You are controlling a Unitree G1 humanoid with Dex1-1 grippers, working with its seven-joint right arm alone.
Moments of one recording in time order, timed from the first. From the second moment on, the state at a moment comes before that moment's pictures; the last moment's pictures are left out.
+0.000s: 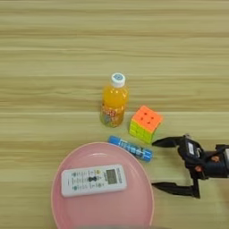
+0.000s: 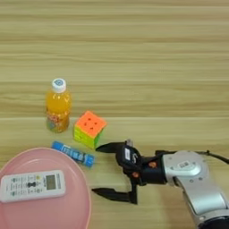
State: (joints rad) arm 0.06 -0.64 0.11 0.10 0.14 -0.12 1.27
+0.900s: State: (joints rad) arm 0.02 -0.59 0.15 0.12 0.13 -0.12 1.22
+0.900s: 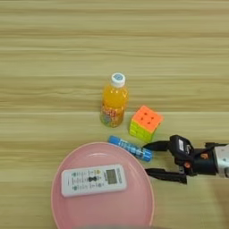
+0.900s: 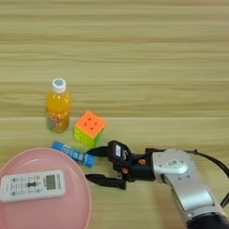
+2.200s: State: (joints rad) arm 0.10 -0.62 0.09 -0.28 0.34 0.06 1.28
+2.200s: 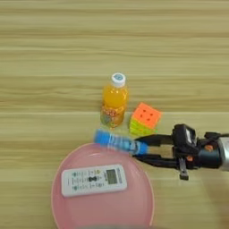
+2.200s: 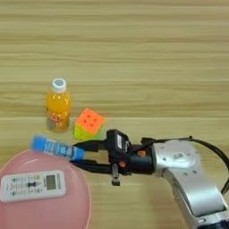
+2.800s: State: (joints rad) arm 0.05 -0.70 0.29 -0.36 0.26 0.08 1.43
